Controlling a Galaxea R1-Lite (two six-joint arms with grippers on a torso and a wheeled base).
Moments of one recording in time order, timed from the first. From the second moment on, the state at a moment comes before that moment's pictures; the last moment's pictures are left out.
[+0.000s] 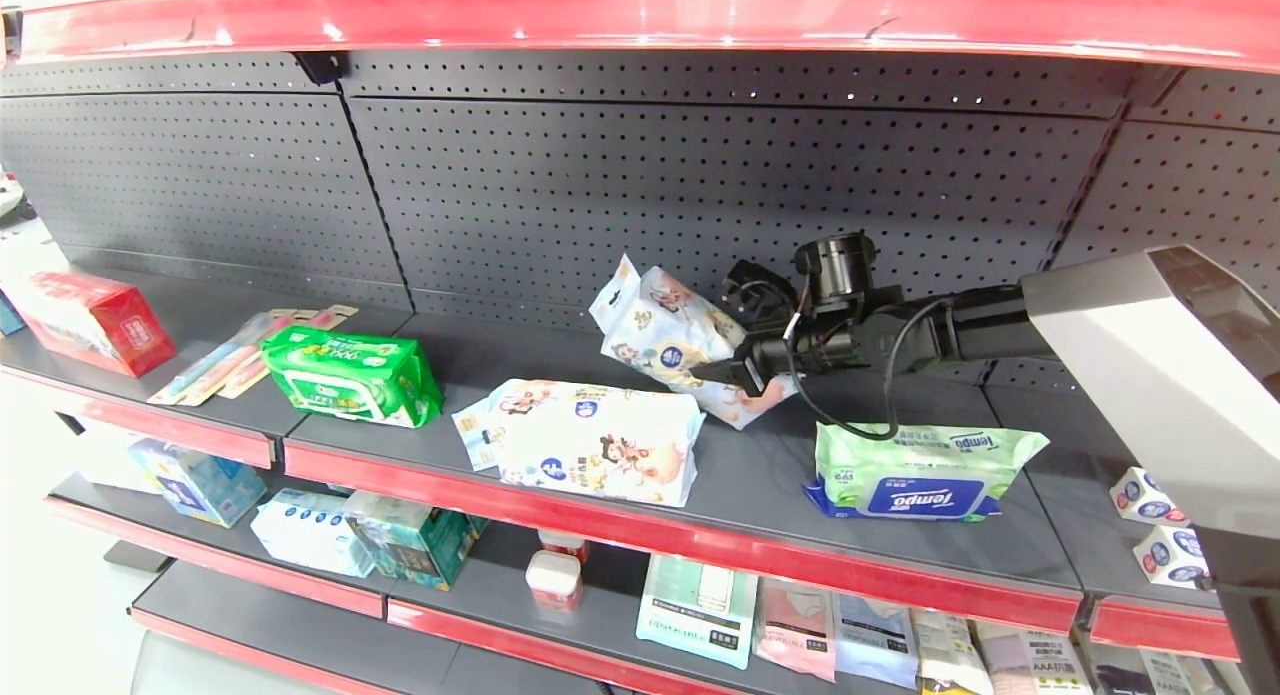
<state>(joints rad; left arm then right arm) 0.00 0.00 0.00 0.00 0.00 0.00 0.35 2.36 -1.71 -0.09 0.47 -0.52</state>
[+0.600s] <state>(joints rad) 0.00 0.00 0.00 0.00 0.00 0.00 0.37 2.38 -1.73 -0.09 0.48 -0.52</state>
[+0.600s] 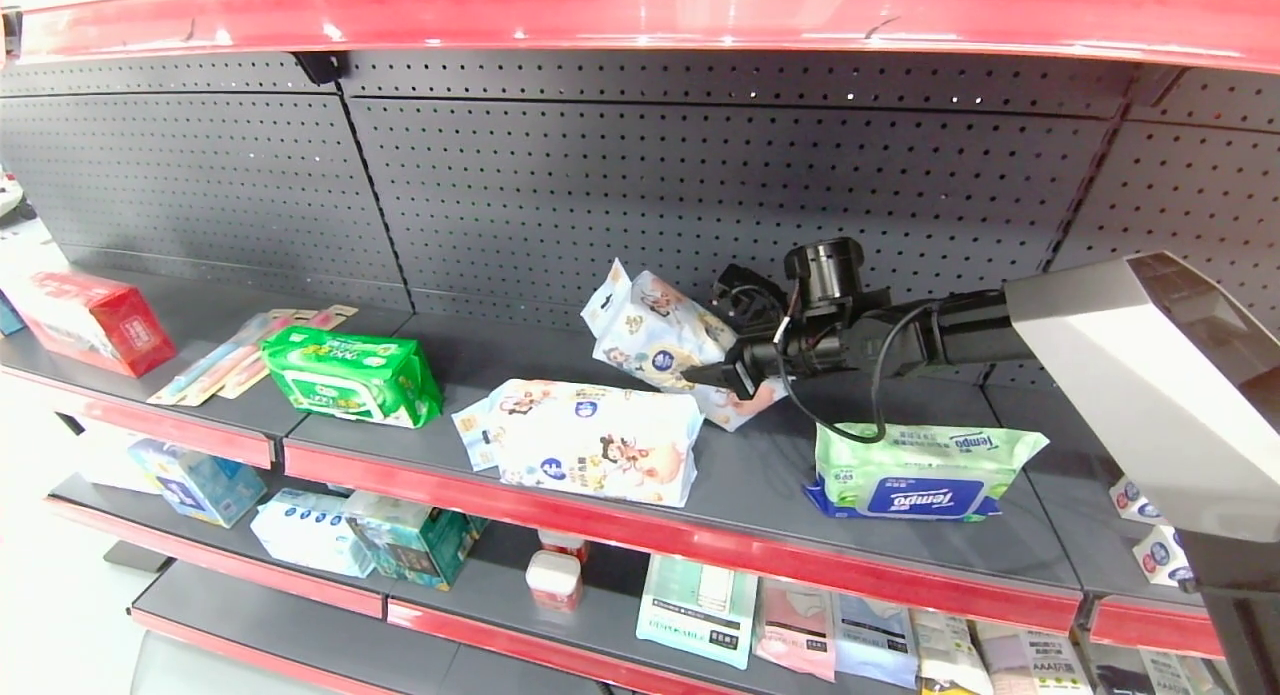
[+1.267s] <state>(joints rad) 0.00 0.00 0.00 0.00 0.00 0.00 0.36 2.39 -1.72 -0.09 0.48 -0.52</state>
